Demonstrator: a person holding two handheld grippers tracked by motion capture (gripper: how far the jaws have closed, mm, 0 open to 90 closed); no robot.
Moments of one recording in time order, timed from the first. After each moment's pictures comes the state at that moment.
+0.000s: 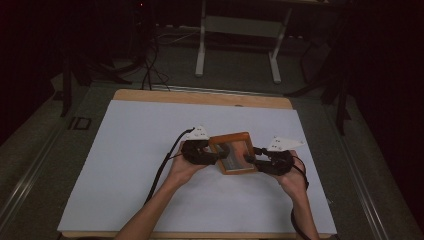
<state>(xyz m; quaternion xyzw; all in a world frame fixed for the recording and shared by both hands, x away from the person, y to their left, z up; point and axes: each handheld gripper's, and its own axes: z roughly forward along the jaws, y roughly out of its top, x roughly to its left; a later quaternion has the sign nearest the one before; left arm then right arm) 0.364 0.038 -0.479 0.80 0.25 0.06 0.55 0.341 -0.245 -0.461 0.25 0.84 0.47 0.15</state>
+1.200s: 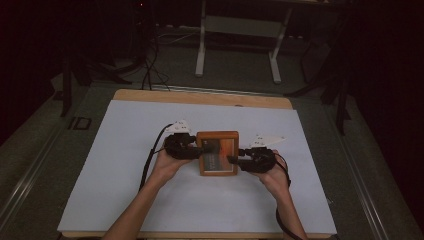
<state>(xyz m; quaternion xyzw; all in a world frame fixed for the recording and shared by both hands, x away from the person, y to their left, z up) 0.364 0.088 -0.462 0.78 0.27 0.05 0.56 0.351 -0.200 -0.472 0.27 0.83 0.48 0.08</state>
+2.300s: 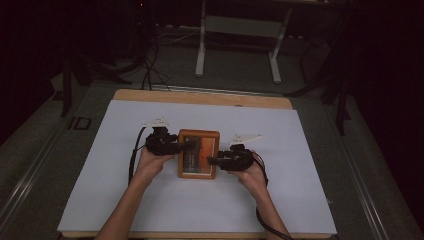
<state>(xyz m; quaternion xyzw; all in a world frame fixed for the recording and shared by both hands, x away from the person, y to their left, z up) 0.372 0.141 -0.475 0.75 0.34 0.00 0.57 0.365 -0.148 -0.498 0.29 0.82 0.49 0.01</state>
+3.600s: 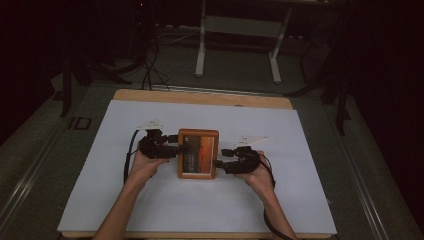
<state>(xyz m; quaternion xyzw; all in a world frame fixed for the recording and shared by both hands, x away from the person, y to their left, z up) 0.359 0.158 -0.474 0.75 0.38 0.03 0.55 0.356 -0.166 -0.490 0.29 0.83 0.47 0.05</state>
